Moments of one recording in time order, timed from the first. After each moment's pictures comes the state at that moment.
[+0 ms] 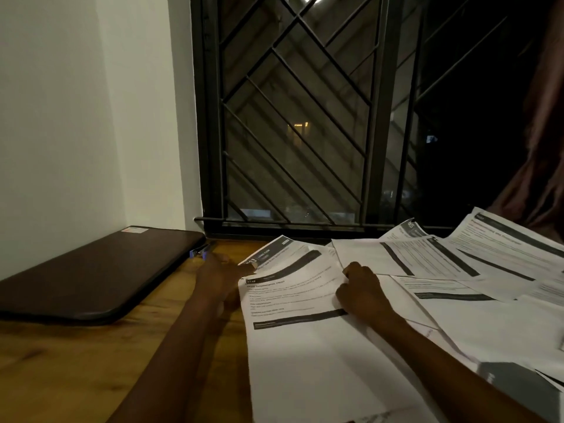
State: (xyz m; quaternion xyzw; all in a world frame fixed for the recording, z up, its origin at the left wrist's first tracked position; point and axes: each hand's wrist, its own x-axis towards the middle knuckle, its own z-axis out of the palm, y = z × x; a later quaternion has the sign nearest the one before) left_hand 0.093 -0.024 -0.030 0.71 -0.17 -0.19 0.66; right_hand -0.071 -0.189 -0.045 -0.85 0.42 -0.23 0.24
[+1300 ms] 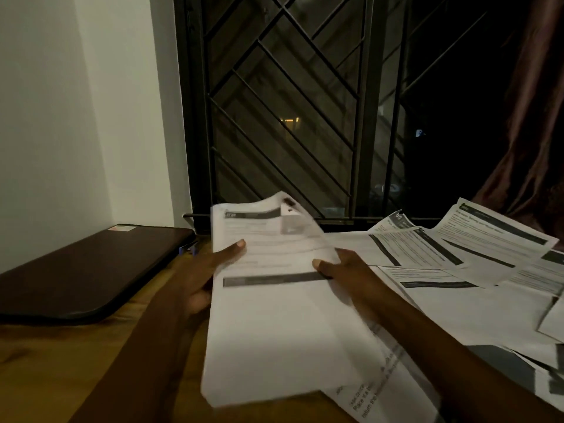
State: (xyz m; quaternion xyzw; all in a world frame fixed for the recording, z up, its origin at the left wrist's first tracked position) left_hand 0.086 -0.006 -0.020 0.51 -0.29 -0.39 0.71; right_hand -0.090 -0.169 -0.022 -0.73 0.23 -0.28 0.58
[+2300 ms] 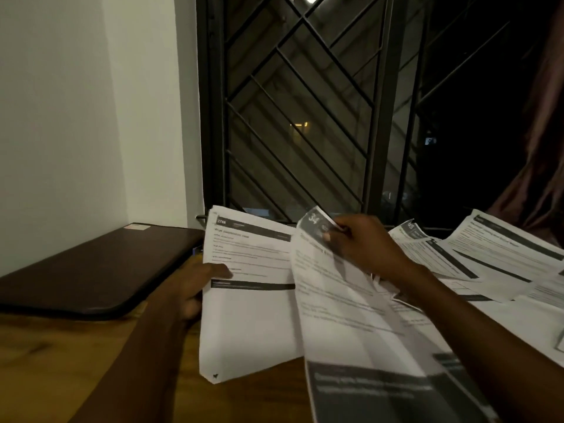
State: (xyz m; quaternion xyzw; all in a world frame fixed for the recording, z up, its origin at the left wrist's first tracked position) left_hand 0.124 0.017 -0.036 0.57 -0.25 -0.34 0.70; right_hand -0.081 -0.179 0.035 -0.91 0.15 -0.36 0.17
